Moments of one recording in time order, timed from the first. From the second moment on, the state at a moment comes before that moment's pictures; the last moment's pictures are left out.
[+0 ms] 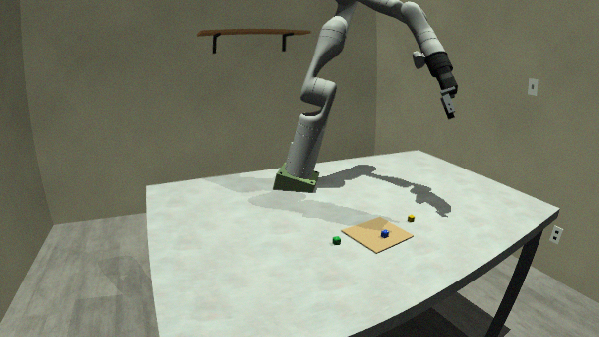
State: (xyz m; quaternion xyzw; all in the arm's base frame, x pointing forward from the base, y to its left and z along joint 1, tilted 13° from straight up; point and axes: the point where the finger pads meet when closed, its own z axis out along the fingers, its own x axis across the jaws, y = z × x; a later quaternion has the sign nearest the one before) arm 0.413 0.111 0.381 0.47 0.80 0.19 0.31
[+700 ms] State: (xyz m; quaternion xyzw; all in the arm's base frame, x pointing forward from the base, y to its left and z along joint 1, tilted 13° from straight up) arm 0.421 0.117 0.294 0.53 0.79 0.14 0.26
